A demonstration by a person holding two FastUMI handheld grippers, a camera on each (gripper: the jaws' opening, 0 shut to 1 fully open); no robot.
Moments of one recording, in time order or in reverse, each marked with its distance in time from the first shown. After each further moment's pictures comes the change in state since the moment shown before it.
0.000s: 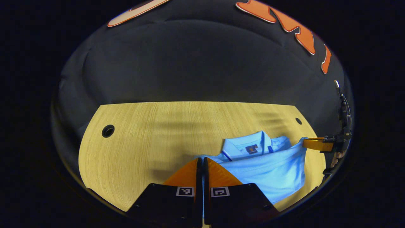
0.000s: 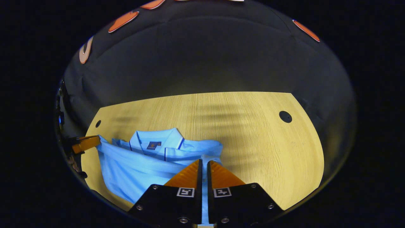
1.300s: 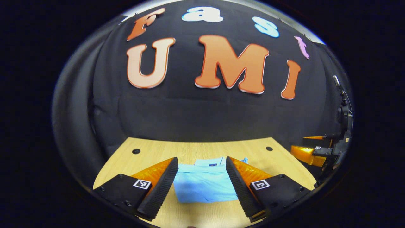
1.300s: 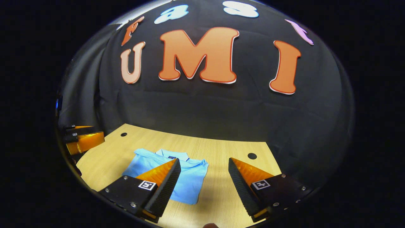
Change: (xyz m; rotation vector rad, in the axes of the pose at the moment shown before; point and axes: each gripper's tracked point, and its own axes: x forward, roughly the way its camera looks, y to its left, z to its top) left arm -0.316 -0.138 0.018 0.023 -0.515 0.078; right arm -0.283 -0.032 0.010 -0.205 -0.522 0.034
